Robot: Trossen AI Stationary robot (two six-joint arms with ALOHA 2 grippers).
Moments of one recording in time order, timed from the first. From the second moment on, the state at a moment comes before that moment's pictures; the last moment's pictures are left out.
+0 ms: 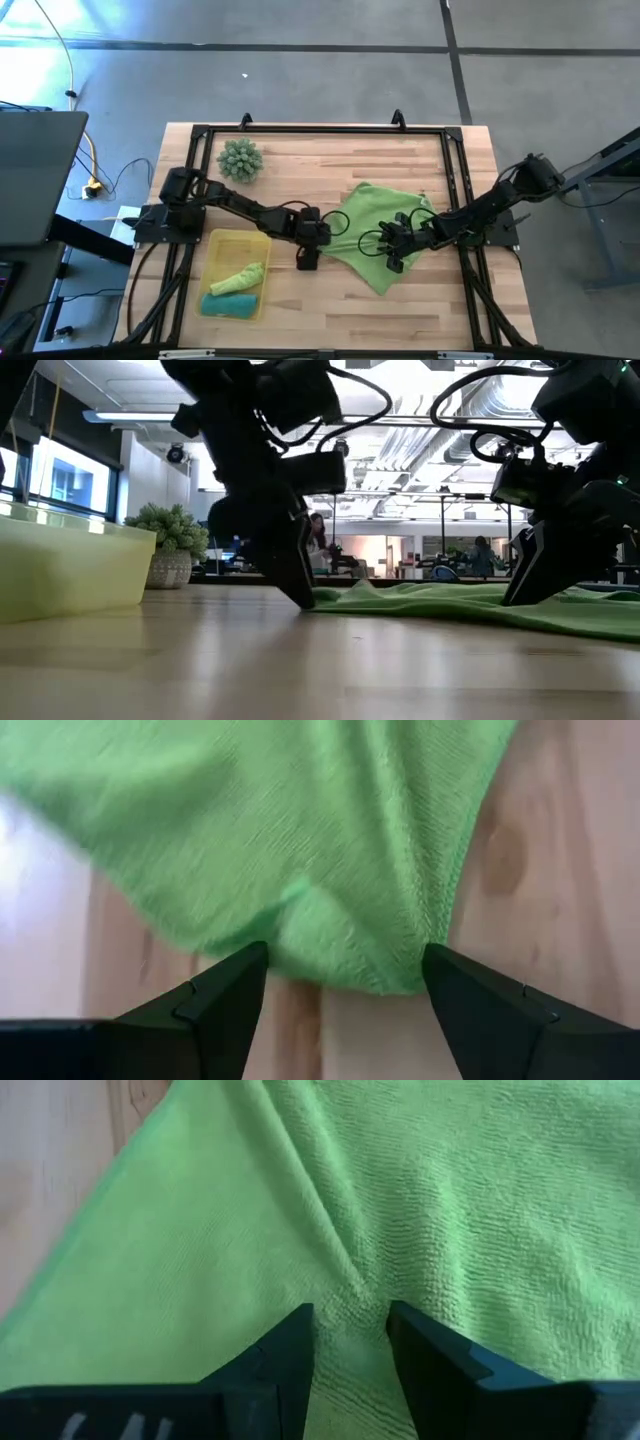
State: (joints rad) left arm -0.05 1.96 1.14 -0.28 -0.13 -0.08; right arm 0.37 1.42 0.38 0.07 0.29 0.58
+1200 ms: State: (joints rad) left arm -0.05 1.97 1.15 -0.28 0.02 0.04; right arm 0.64 1.41 0.52 -0.10 0.15 0.80
